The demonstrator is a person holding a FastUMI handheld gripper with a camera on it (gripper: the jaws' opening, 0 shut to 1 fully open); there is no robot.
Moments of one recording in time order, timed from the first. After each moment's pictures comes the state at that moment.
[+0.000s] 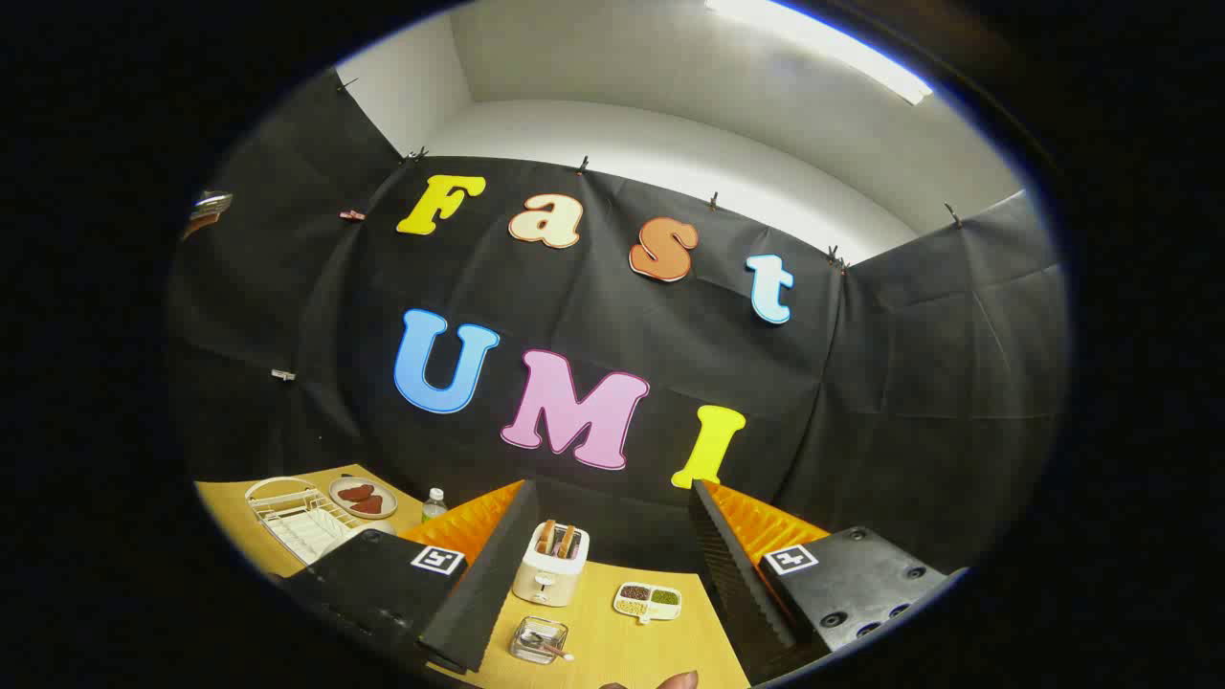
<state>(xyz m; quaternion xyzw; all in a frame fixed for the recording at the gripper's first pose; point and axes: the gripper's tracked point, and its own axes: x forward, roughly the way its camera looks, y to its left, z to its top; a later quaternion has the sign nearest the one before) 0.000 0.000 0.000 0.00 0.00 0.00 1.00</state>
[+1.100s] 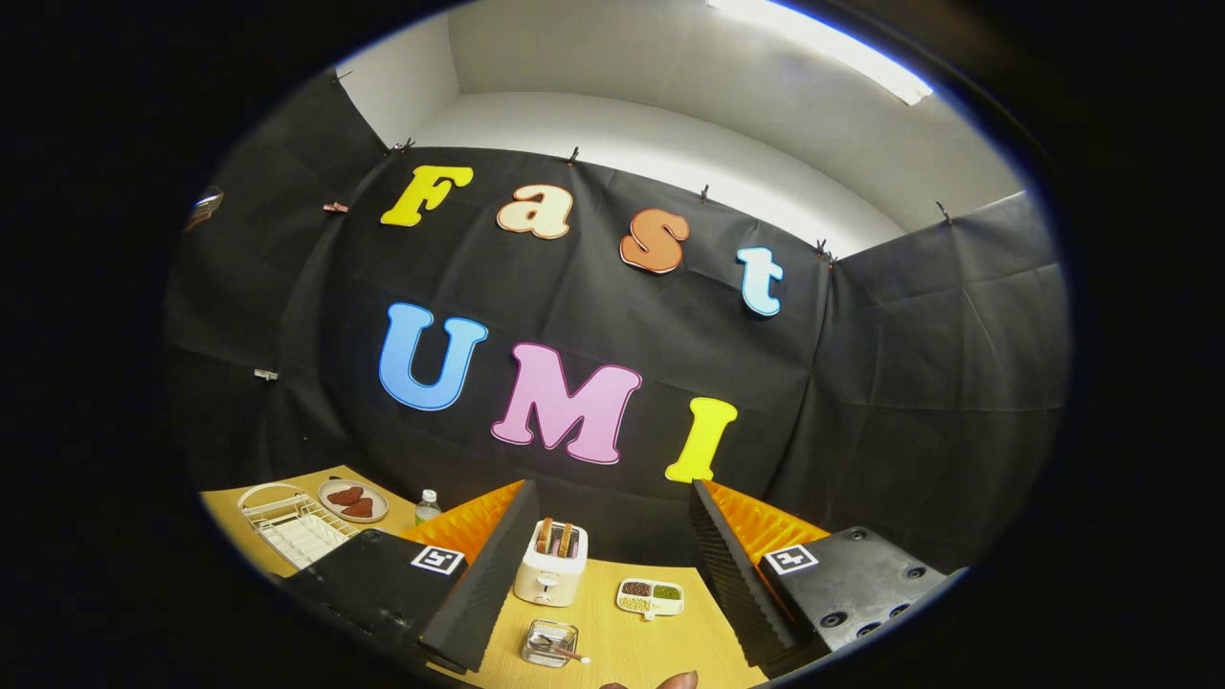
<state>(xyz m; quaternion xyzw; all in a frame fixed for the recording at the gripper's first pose) 0.010 0.023 0.000 0.00 0.01 -0.03 1.00</state>
